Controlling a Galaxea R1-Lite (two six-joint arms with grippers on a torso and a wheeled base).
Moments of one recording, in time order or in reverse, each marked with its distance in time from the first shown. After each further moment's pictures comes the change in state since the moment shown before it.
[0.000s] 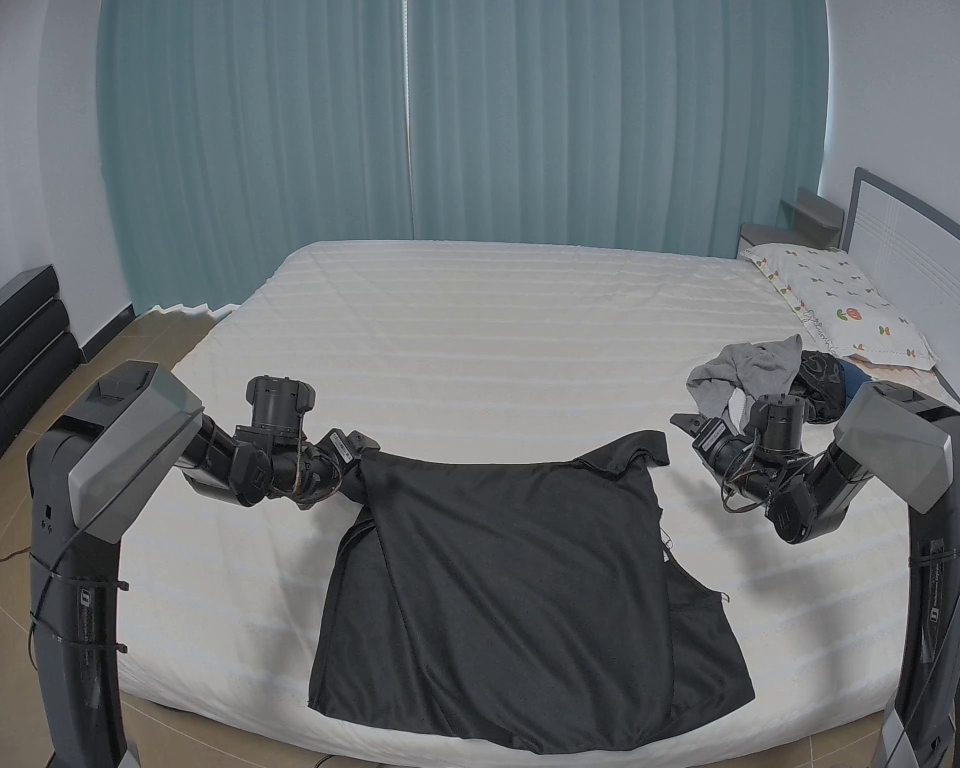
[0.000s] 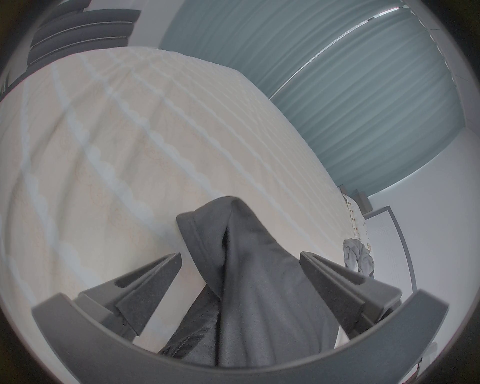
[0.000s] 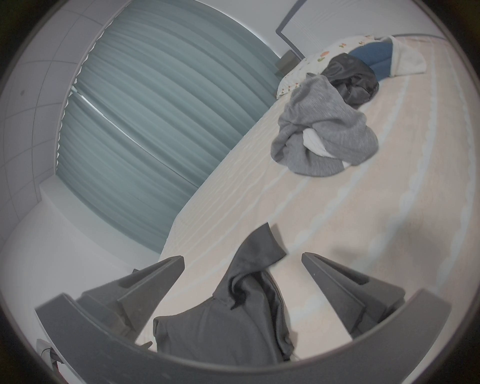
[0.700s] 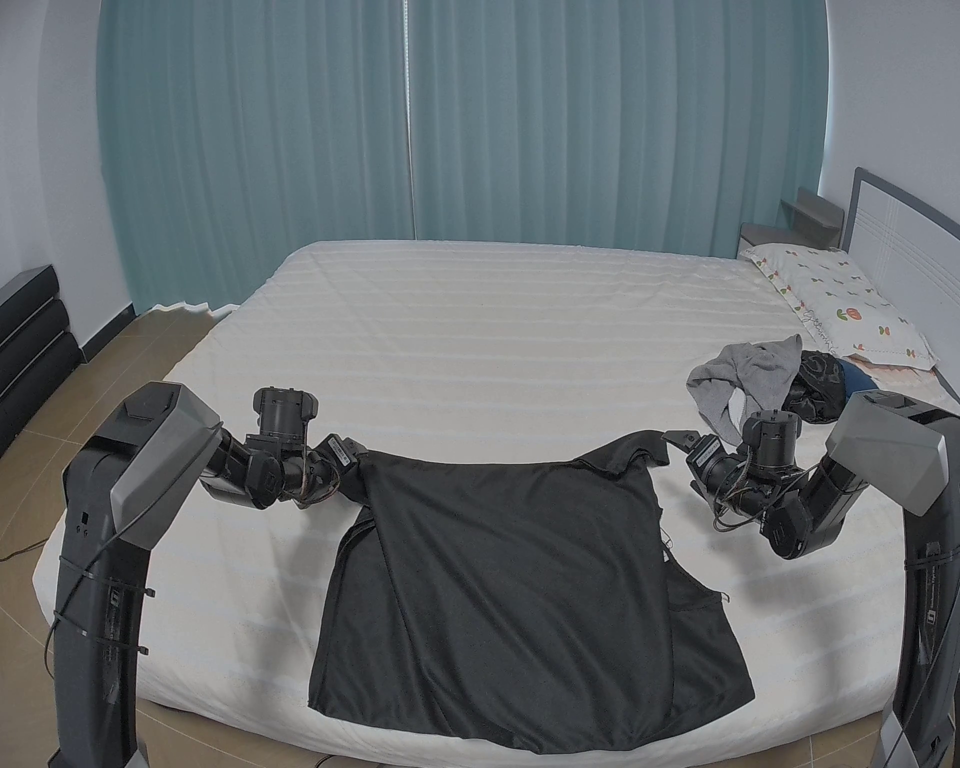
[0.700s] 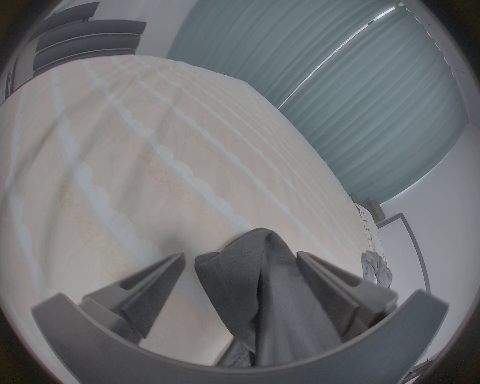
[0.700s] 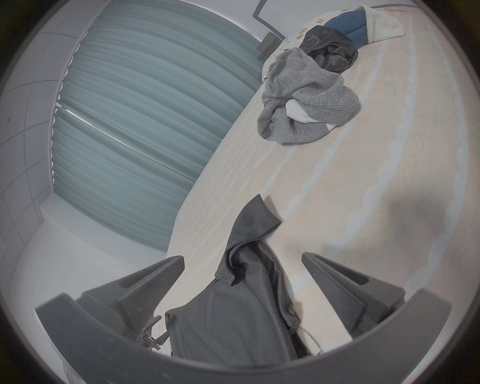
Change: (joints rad) left arm 0.017 0.177 -0.190 0.003 0.083 0.014; right arm 0.022 0.013 0.038 -0.013 0.013 0.102
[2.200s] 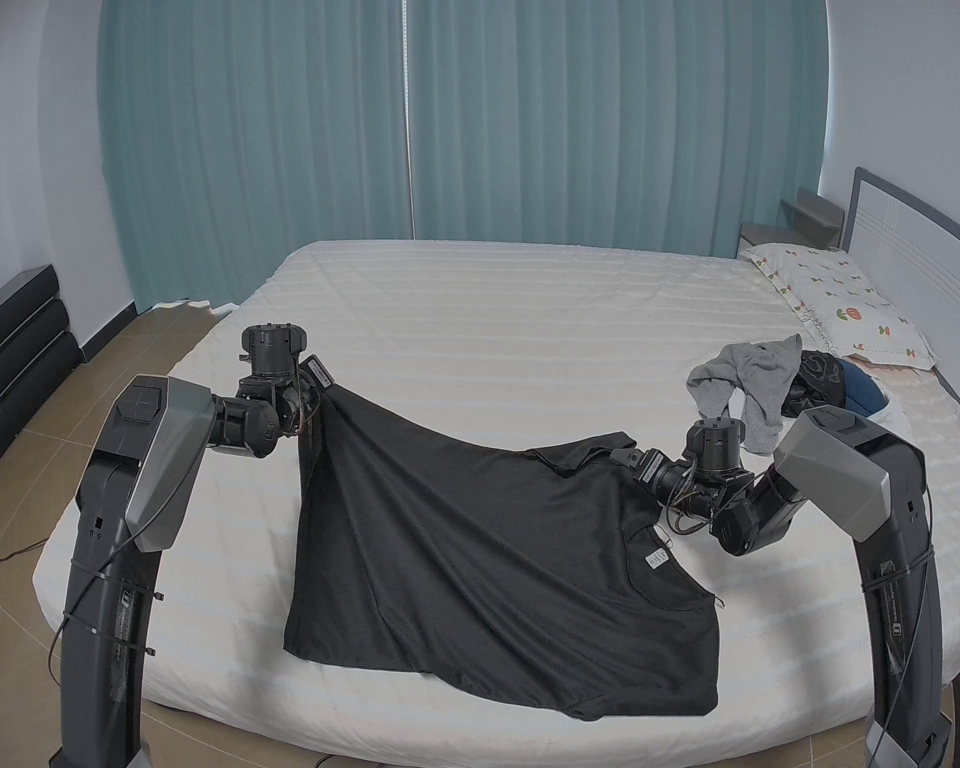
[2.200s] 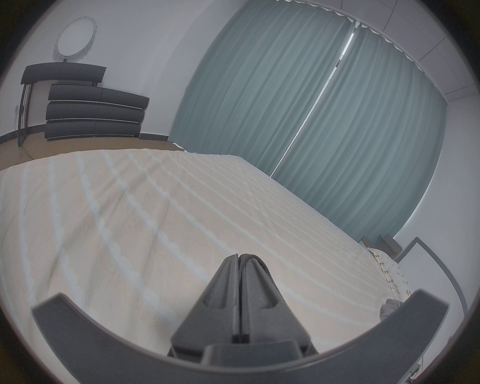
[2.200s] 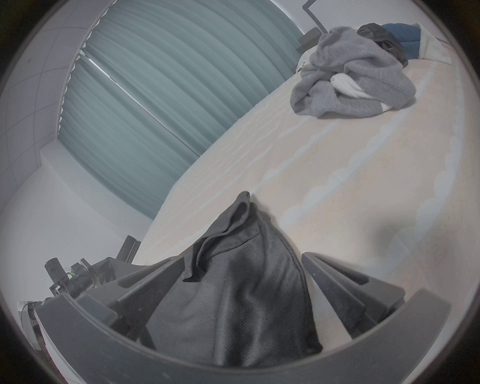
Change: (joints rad) left arm 0.029 0.058 -0.377 0.000 0.298 0.146; right arm 0.082 0.188 -0.311 0.182 -0.014 -0.234
